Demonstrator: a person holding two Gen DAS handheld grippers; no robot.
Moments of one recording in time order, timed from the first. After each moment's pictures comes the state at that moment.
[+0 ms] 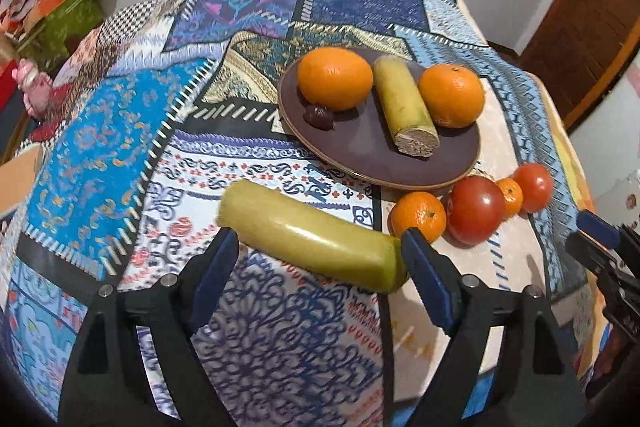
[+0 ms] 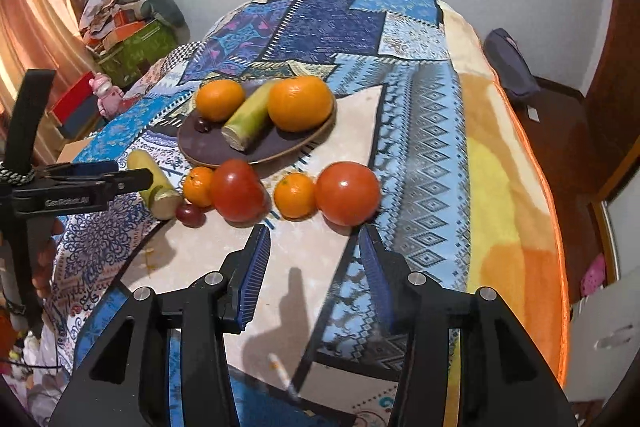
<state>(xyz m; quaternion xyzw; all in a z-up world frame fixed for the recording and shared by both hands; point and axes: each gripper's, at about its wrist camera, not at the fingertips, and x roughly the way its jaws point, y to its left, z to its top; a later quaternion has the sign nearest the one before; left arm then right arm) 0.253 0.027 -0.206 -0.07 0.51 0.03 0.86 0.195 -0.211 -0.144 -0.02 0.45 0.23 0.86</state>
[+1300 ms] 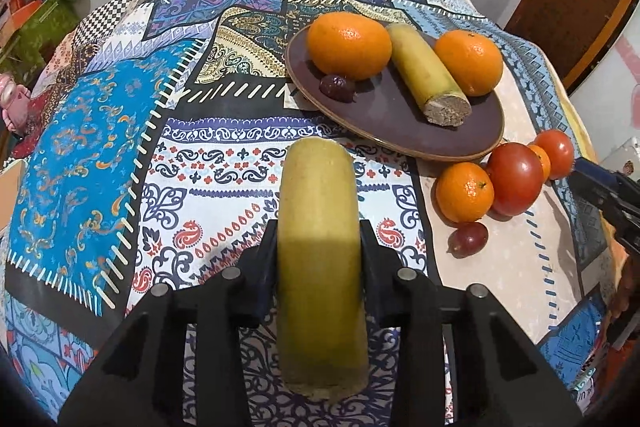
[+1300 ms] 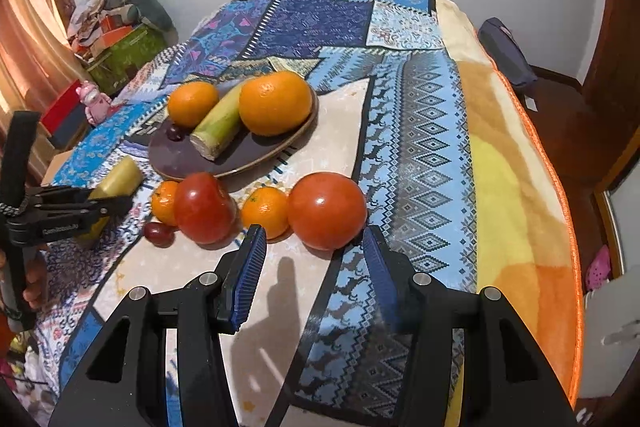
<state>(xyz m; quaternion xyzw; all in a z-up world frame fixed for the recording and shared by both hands) 0.252 0.055 -0.230 -0.05 0.53 -0.02 0.85 0.218 -0.208 -0.163 -0.01 0.47 0.21 0.86</state>
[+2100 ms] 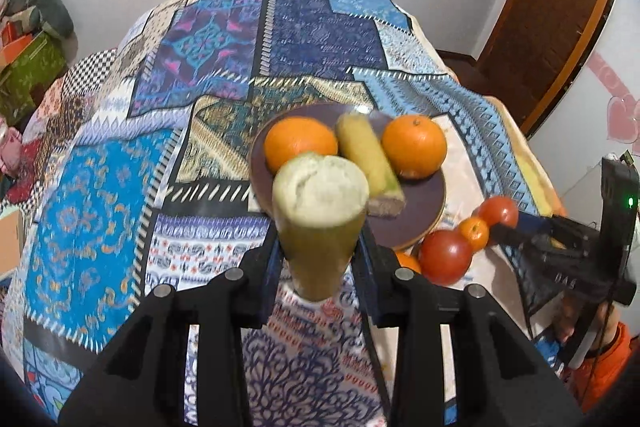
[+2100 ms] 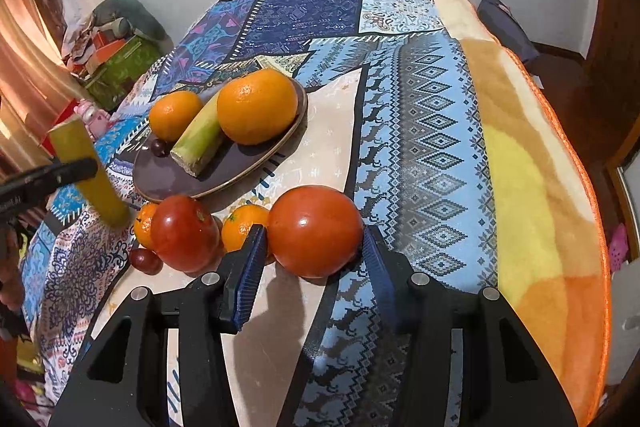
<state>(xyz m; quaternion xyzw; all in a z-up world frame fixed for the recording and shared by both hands) 0.279 0.034 -0.165 -0.05 0.46 -0.05 0.89 0.236 -0.213 -0.174 0.03 0.48 0.22 0.85</state>
